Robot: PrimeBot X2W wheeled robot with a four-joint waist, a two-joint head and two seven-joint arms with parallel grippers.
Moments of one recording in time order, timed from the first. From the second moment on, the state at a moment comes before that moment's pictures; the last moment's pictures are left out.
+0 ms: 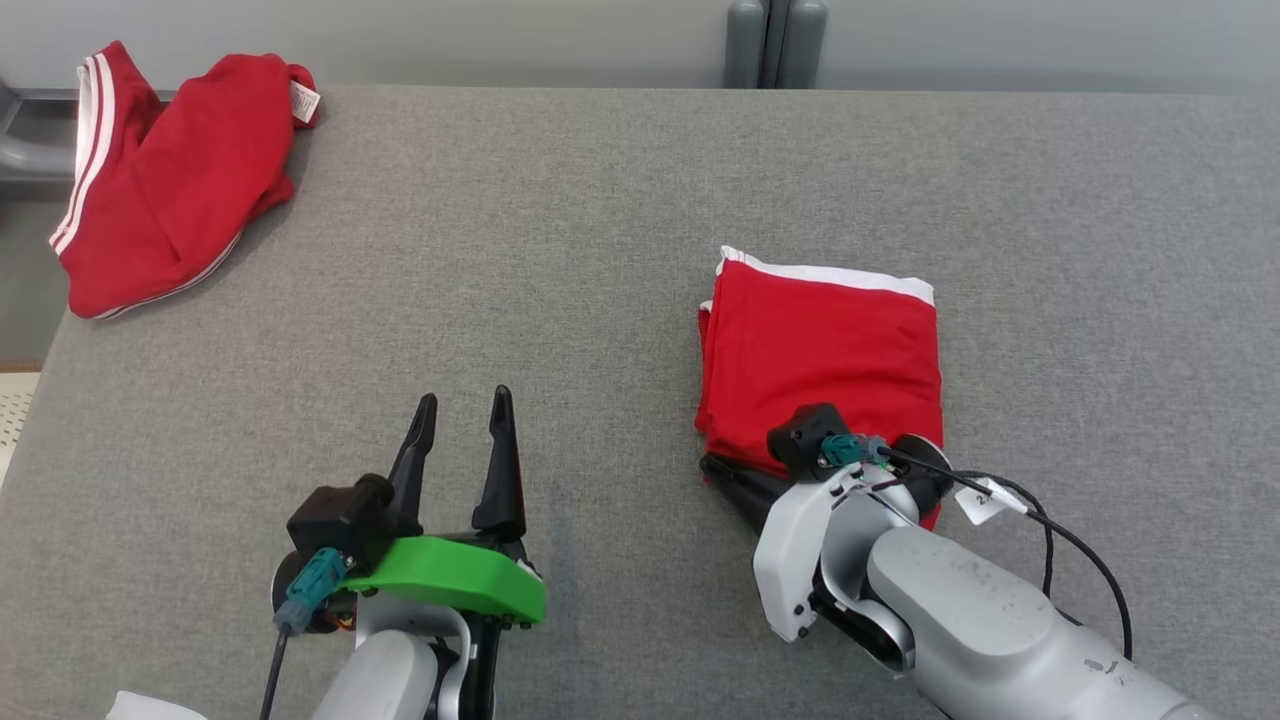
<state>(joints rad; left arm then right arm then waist) -0.21 0.08 -0.41 0.23 -0.56 0.13 -0.26 -0.61 -0.19 0.92 0.67 0.61 0.13 -0.04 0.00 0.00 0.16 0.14</state>
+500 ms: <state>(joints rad) -0.20 0.09 -0.37 0.26 -0.49 0.13 -0.26 -0.60 -0.20 0.73 0.67 0.60 0.13 -0.25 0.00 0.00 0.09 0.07</state>
